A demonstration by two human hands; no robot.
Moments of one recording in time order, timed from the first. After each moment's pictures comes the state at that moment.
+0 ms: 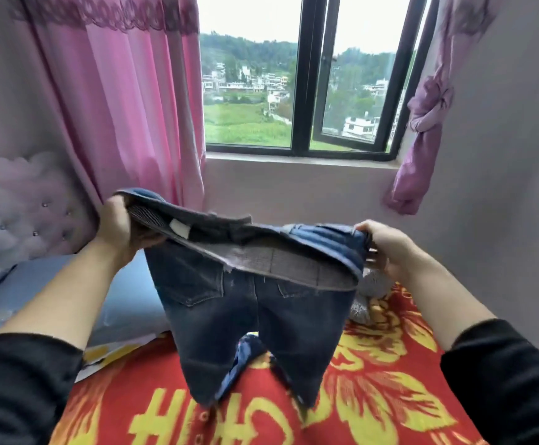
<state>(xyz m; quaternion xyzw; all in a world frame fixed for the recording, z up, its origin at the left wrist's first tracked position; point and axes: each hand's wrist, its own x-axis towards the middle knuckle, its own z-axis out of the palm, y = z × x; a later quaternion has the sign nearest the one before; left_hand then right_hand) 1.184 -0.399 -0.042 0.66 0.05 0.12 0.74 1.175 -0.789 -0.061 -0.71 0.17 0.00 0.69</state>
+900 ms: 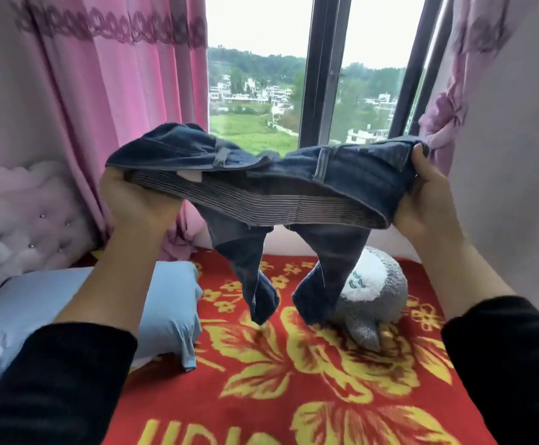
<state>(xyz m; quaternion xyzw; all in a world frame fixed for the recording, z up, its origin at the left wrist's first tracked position) 1.249 -0.431 0.013 0.24 -0.22 0.13 0.94 1.222 -0.781 0.029 -0.45 -0.11 -0.11 0.88</state>
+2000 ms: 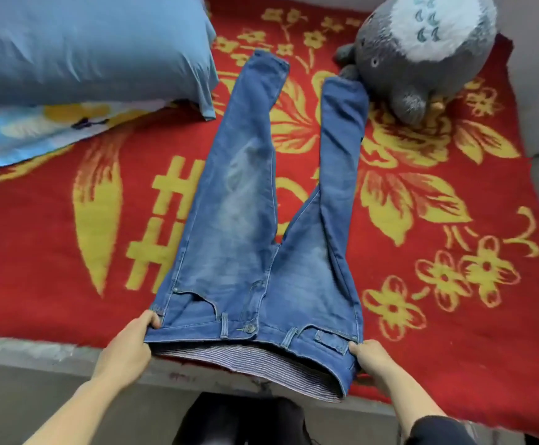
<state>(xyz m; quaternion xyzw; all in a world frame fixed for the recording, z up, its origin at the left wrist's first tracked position) 0.825 -0.330 -0.491 0.90 0.20 -0.31 0.23 0.837 -0.744 -0.496 -0.71 0.46 0.36 0.40</state>
